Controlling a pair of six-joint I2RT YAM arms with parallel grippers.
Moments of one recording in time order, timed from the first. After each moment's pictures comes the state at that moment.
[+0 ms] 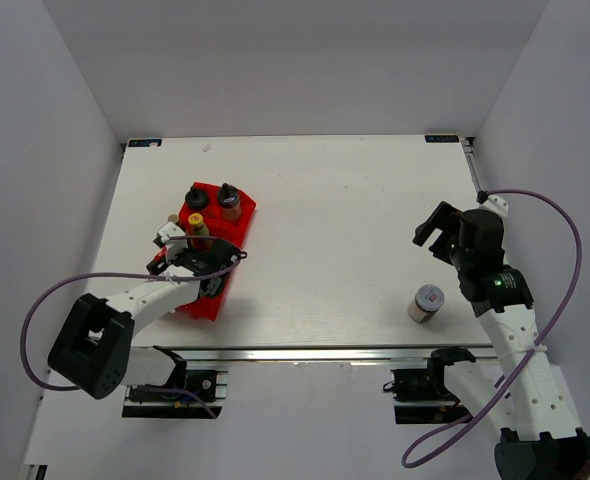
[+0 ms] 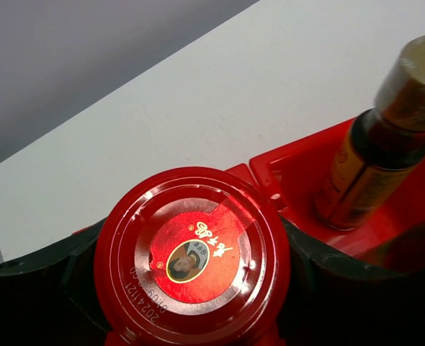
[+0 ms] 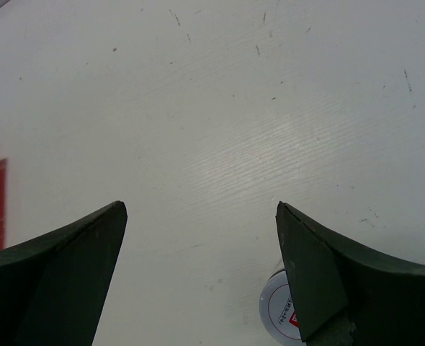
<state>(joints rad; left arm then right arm) -0.53 1.30 0.64 -0.59 -1.32 -1.14 0.16 0.77 0.85 -0.61 0.18 0.51</state>
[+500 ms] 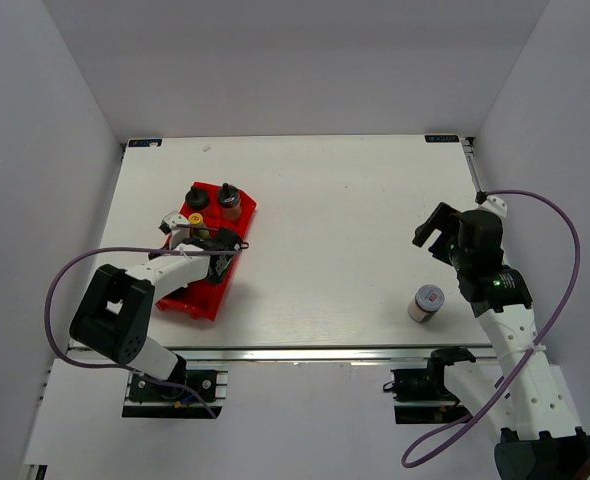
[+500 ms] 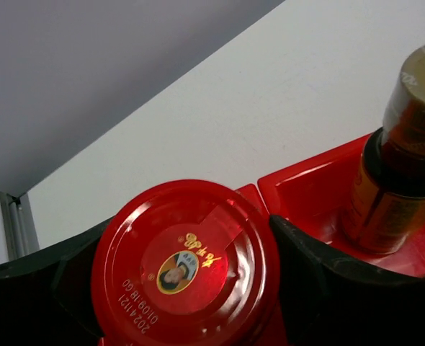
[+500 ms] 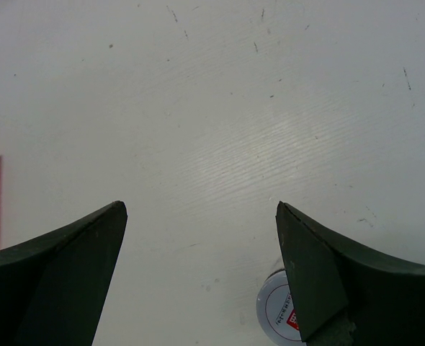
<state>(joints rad) -0.46 1.50 0.78 -0.77 -1.33 -1.20 0.16 0.77 0.85 -0.60 0.18 0.51</state>
